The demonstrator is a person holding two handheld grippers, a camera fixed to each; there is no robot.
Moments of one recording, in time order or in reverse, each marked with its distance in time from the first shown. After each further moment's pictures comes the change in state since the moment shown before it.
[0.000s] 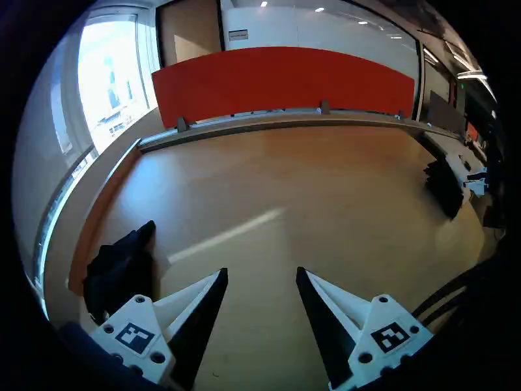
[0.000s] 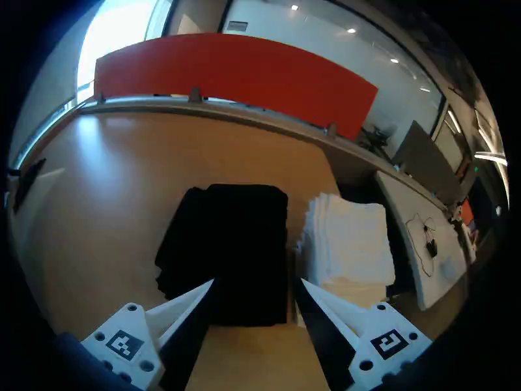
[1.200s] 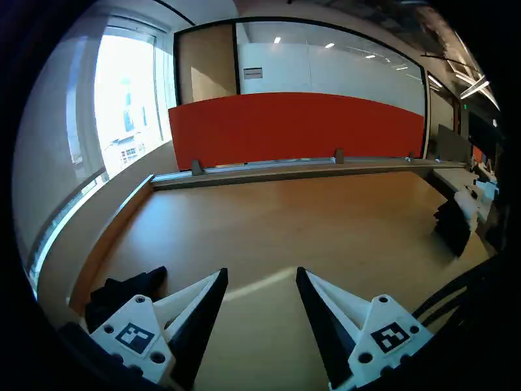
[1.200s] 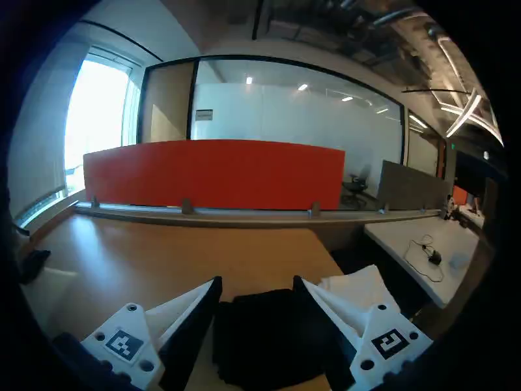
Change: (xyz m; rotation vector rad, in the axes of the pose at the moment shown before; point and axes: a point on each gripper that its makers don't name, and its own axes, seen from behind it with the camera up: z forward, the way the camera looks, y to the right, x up) left arm 0.077 -0.029 0.013 0.055 0.234 -0.048; right arm 0.133 -0.033 -0.046 -0.047 0.462 0.231
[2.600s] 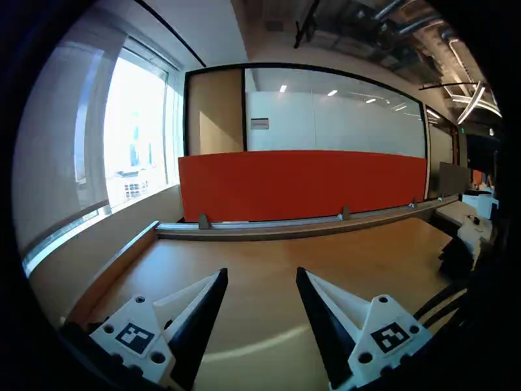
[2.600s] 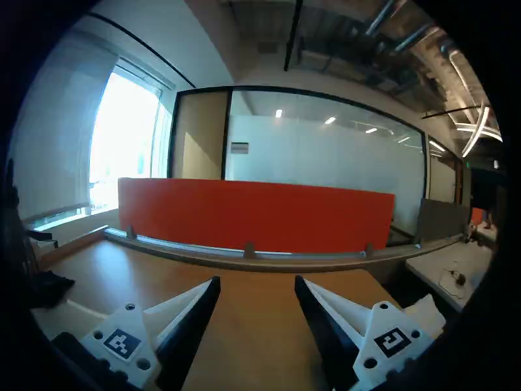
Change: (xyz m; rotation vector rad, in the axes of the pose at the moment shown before) left arm 0.078 -0.027 0.013 0.011 0.291 -0.041; right arm 0.079 -0.219 0.008 0.118 0.178 -0.032
